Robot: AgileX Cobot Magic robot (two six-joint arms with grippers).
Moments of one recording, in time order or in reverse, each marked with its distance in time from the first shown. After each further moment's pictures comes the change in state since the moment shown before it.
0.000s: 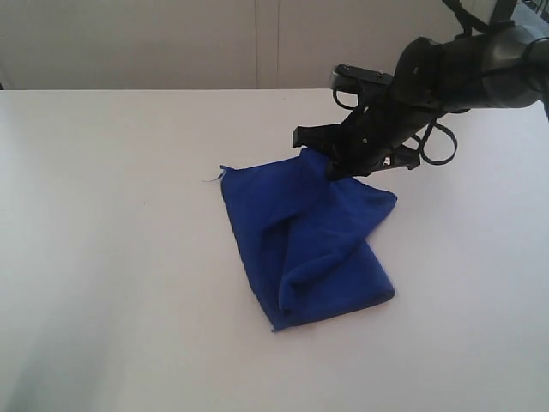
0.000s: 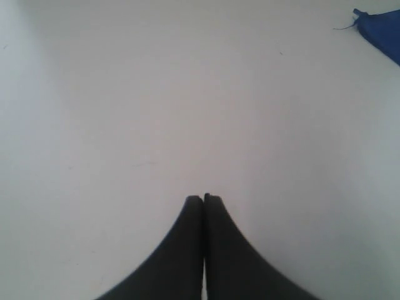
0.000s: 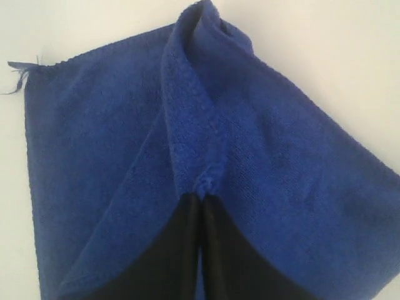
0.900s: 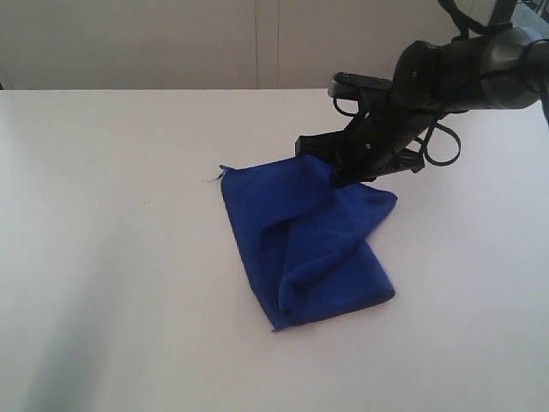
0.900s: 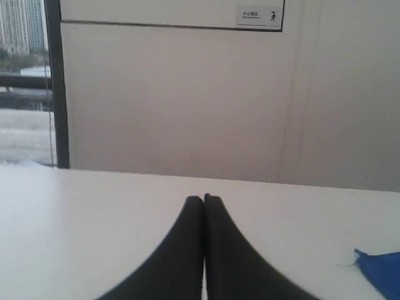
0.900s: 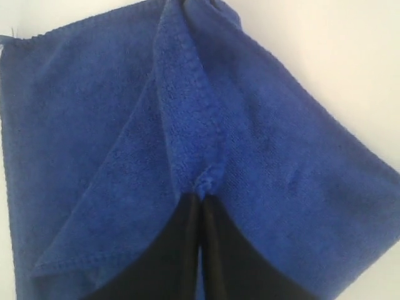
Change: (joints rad) left arm 0.000 0.000 0.002 -0.093 -0.578 0.000; right arm 0.000 0.002 0.000 -0.056 0.038 0.009
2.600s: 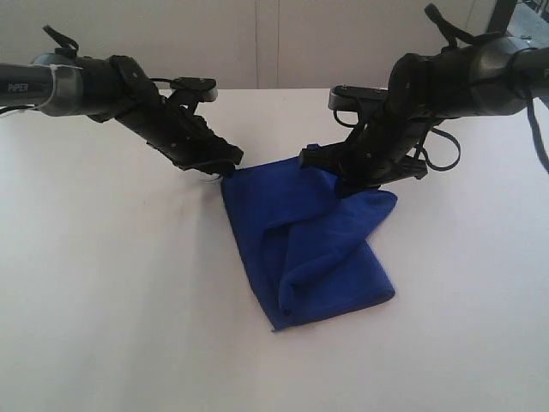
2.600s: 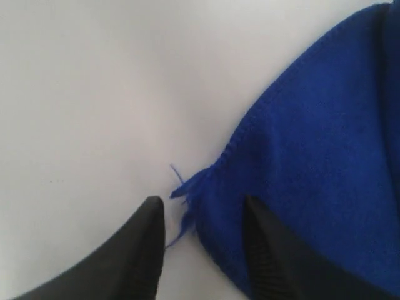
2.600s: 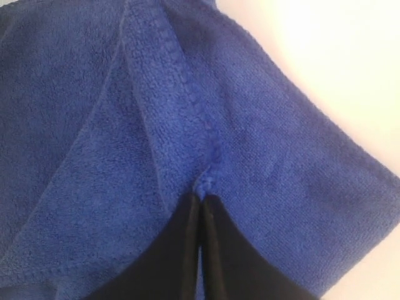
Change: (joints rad) left arm -0.341 2.234 -1.705 -0.369 0.693 0.438; right arm 0.000 0.038 -0.007 -0.071 0.016 0.044
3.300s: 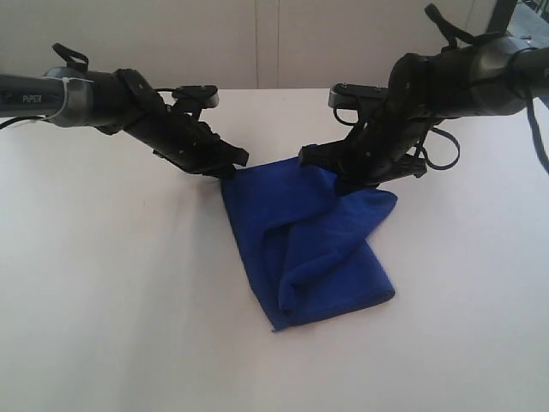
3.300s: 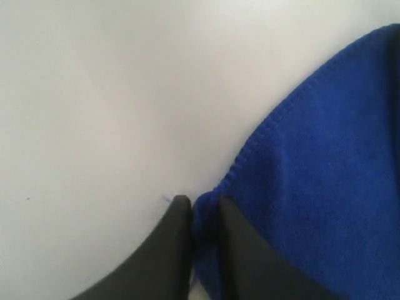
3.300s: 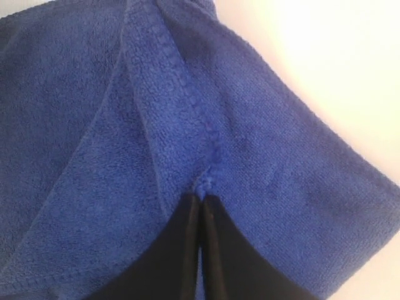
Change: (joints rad) left arm -0.006 0.044 -0.007 -0.091 -0.048 0.012; right arm 0.000 0.000 0.000 0.000 -0.016 0.000
